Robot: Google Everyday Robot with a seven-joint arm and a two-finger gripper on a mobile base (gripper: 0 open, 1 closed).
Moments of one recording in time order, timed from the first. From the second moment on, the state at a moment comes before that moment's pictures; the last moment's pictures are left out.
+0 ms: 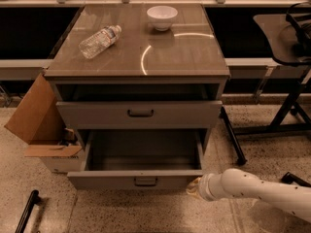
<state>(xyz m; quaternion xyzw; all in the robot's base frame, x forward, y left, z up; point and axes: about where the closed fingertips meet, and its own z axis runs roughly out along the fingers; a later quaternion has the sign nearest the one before) 0.496 -0.161 0.362 -0.55 0.78 0.12 0.27</state>
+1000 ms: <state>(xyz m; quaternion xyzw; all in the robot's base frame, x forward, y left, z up) 0.517 -0.160 0.359 -0.55 0.78 0.12 0.29</state>
